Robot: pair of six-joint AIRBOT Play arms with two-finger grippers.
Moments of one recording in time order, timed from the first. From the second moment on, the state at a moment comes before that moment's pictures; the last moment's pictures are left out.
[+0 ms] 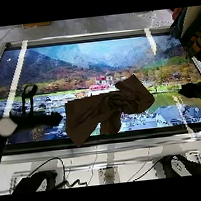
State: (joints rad) left arm -0.13 -0.70 0.72 1.29 -1.10 -1.44; right arm -0.48 -0.95 1.06 -1.18 1.36 1.13
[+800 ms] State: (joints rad) left arm -0.13 -0.72 0.27 0.91 -1.03 -1.49; right arm -0.48 -0.95 1.01 -1.11 1.31 1.10
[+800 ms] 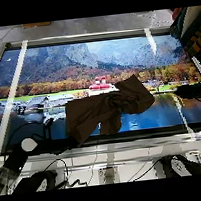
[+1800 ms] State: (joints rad) left arm -0.13 -1.04 0.31 0.48 -0.80 -0.98; right arm -0.48 -0.95 0.99 -1.07 1.36 1.11
